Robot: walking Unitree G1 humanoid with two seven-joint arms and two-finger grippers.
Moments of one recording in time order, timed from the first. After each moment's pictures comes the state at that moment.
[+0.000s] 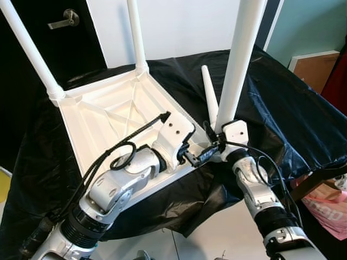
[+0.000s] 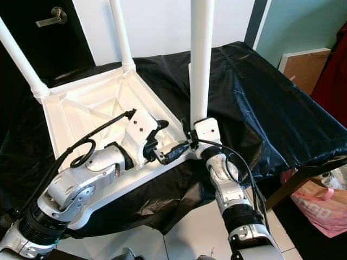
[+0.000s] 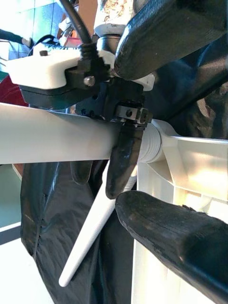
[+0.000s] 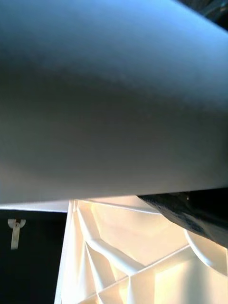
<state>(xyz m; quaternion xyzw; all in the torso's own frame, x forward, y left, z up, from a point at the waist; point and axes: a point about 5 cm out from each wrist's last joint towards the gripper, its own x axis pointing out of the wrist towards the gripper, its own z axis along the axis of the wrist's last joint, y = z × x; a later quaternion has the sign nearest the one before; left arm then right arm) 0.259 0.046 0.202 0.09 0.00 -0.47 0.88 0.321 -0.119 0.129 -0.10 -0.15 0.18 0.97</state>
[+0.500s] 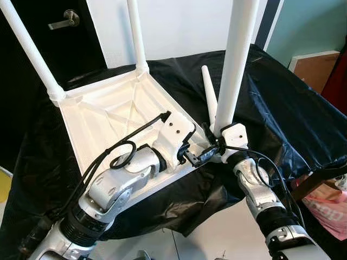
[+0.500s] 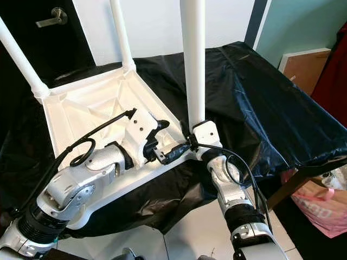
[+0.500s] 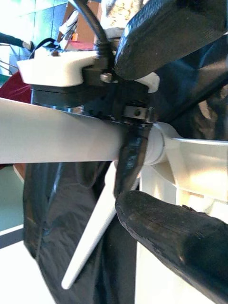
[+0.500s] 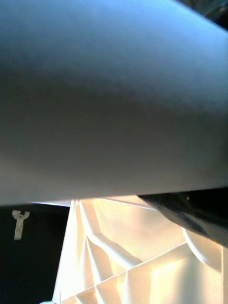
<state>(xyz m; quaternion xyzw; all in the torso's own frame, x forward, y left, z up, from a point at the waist) 0.259 0.045 0.206 0.09 0.00 -0.48 0.87 0.323 -0.123 0.122 -0.11 -0.15 0.18 0.97</state>
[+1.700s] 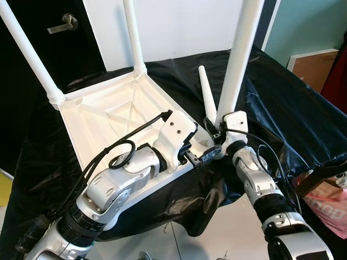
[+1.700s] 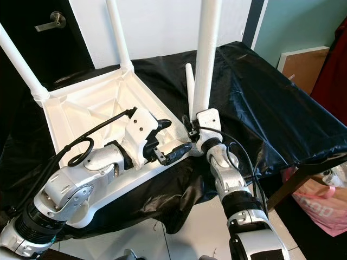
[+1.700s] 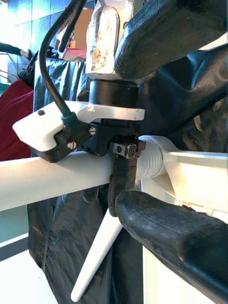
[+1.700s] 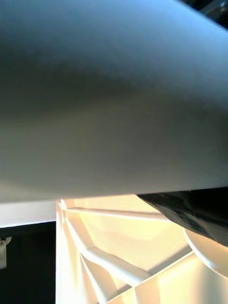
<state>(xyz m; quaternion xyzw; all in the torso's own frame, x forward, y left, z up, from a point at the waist) 0.254 0.044 0.209 0.09 0.00 -0.49 0.87 0.347 -0.127 0.130 -0.06 -0.06 0.15 0.99</state>
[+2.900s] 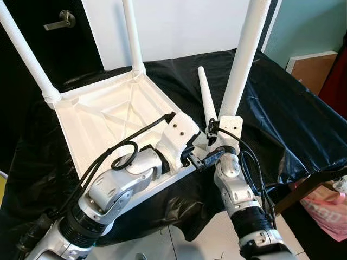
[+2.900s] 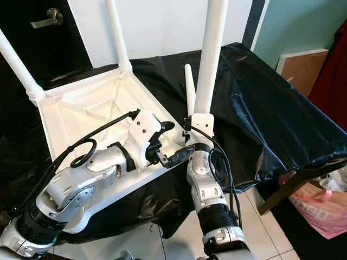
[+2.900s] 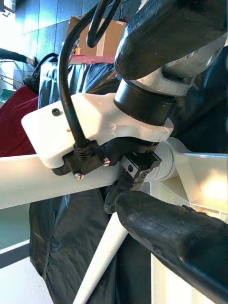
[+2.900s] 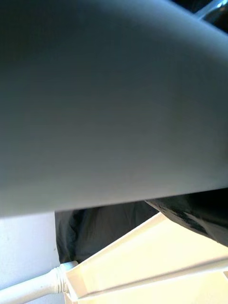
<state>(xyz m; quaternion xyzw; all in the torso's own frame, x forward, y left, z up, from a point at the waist) 0.251 0.039 0.208 0.08 0.00 -0.50 0.86 0.325 -0.095 0.133 0.01 -0.05 -0.06 1.00</state>
